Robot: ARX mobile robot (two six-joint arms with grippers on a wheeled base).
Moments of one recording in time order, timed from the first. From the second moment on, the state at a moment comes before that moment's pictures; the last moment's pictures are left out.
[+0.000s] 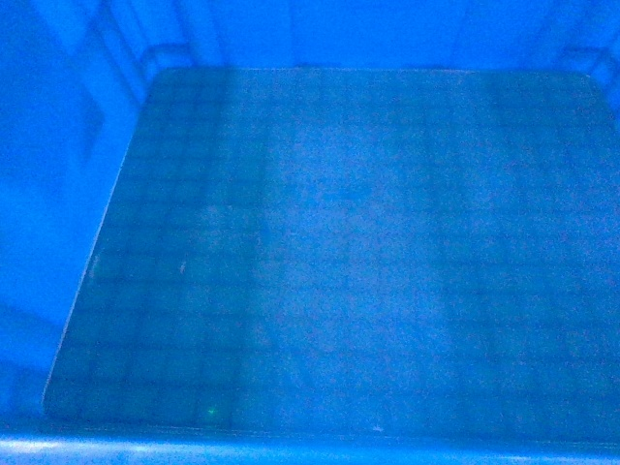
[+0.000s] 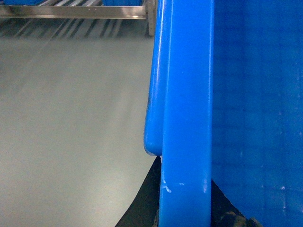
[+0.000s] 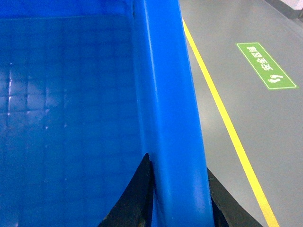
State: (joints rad) left arm -0.54 0.90 0.54 -0.07 -0.60 -0.21; right arm 0.33 0.78 0.46 -0.03 0.45 0.19
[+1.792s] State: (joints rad) left arm -0.54 0.90 0.54 -0.07 -0.60 -0.20; right arm 0.33 0.78 0.46 -0.03 0.45 0.19
